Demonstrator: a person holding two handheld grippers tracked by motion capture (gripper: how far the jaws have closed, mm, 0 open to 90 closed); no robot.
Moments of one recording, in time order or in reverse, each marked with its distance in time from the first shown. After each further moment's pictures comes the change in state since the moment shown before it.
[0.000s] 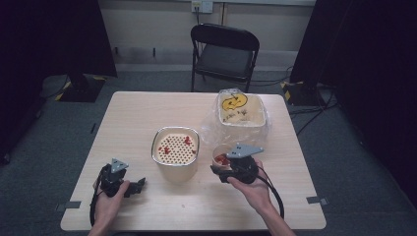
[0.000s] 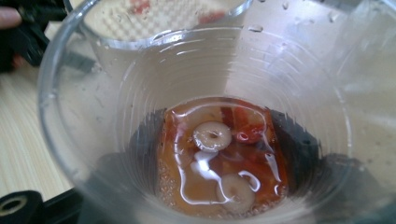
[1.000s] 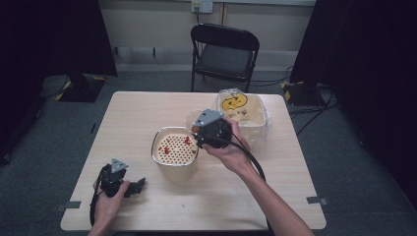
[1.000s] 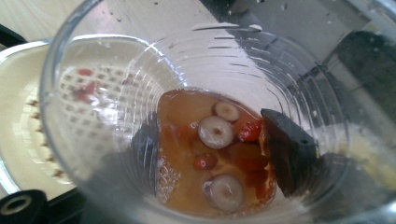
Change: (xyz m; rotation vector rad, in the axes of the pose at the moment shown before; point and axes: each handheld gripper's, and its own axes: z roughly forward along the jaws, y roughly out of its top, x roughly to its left) left arm 0.000 0.000 0.000 0.000 0.000 0.000; right arm 0.008 0.111 0.037 0.061 -0.191 -0.340
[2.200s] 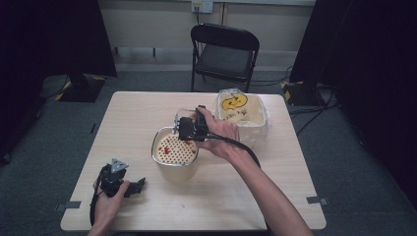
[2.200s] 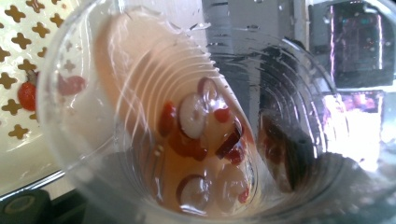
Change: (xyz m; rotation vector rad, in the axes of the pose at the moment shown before) left arm 0.000 0.000 0.000 0.000 0.000 0.000; right arm 0.021 0.031 0.055 0.310 -0.301 -0.586
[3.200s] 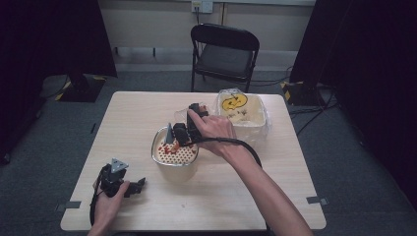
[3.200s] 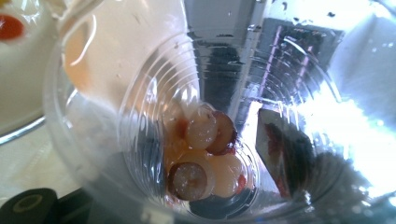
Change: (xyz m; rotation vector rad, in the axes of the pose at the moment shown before) left arm 0.000 0.000 0.000 0.003 0.002 0.006; right arm 0.015 0.014 0.005 0.095 -0.234 -0.361
